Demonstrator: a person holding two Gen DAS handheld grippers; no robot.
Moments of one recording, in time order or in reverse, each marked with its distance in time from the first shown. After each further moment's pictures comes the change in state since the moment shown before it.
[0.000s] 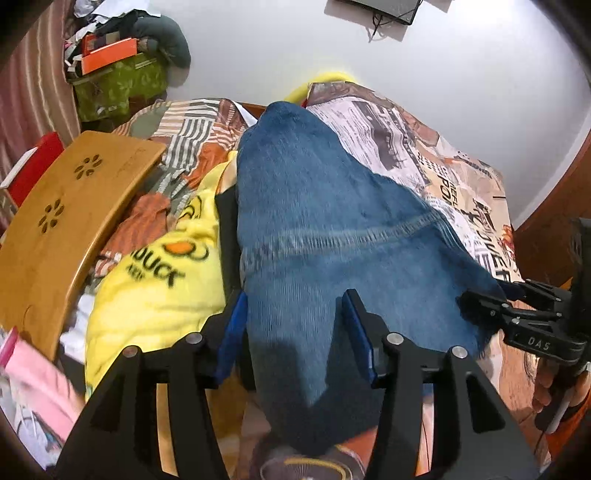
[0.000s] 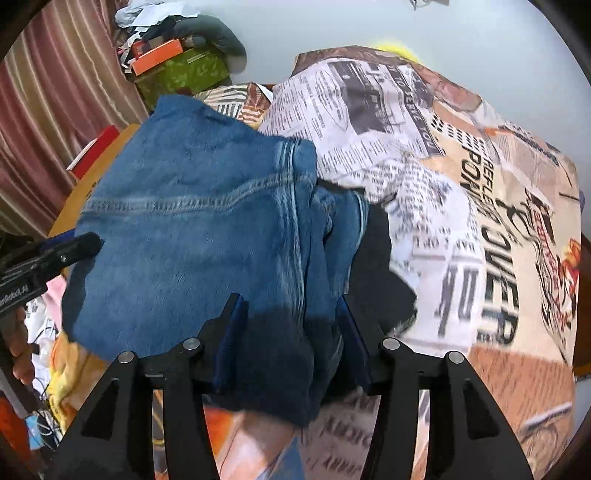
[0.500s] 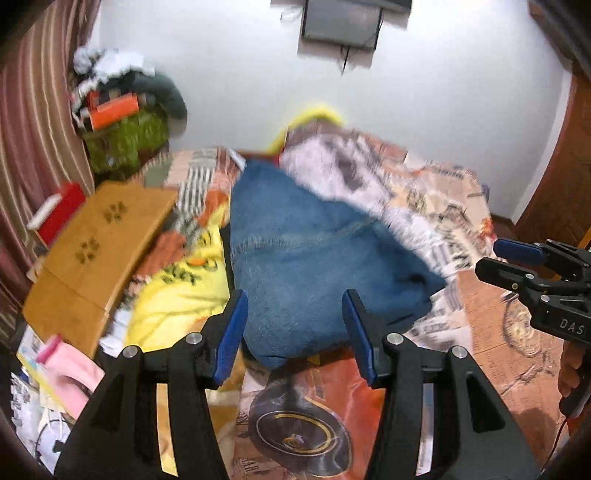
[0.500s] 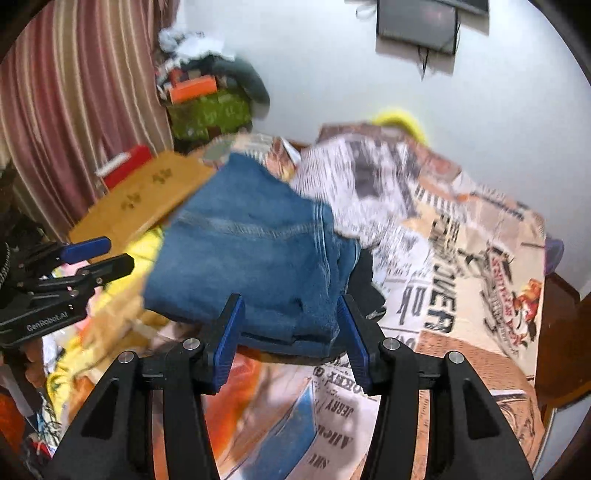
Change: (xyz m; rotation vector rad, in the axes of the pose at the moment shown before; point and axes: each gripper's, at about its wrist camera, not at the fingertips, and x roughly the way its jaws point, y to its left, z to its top) left arm -0.118 -0.055 -0.033 0.120 -0.182 0.053; right arm -0.121 0.038 -0.030 -0.119 -0.231 -0.033
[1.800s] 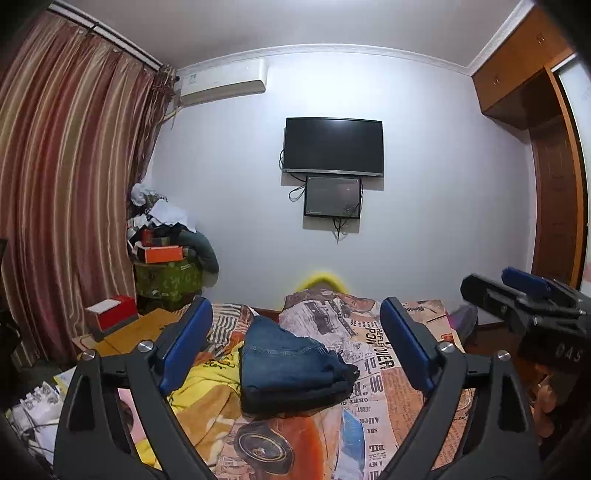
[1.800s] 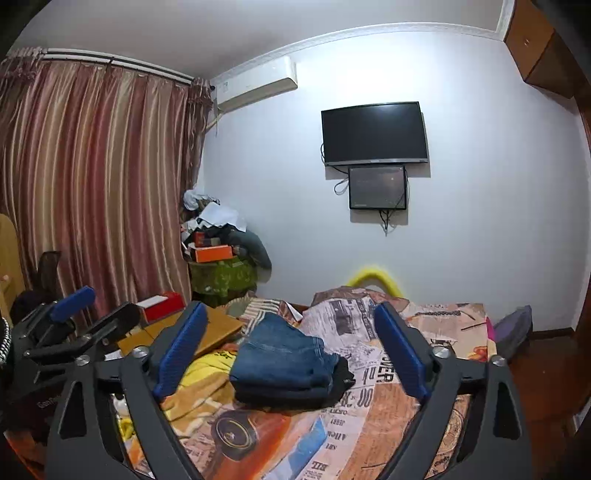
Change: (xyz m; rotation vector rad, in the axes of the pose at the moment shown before) left arm -0.286 -0.104 -0.099 -0.006 -0.651 0.103; right arm -0.250 0.052 -0.079 0.036 -0.652 -0.041
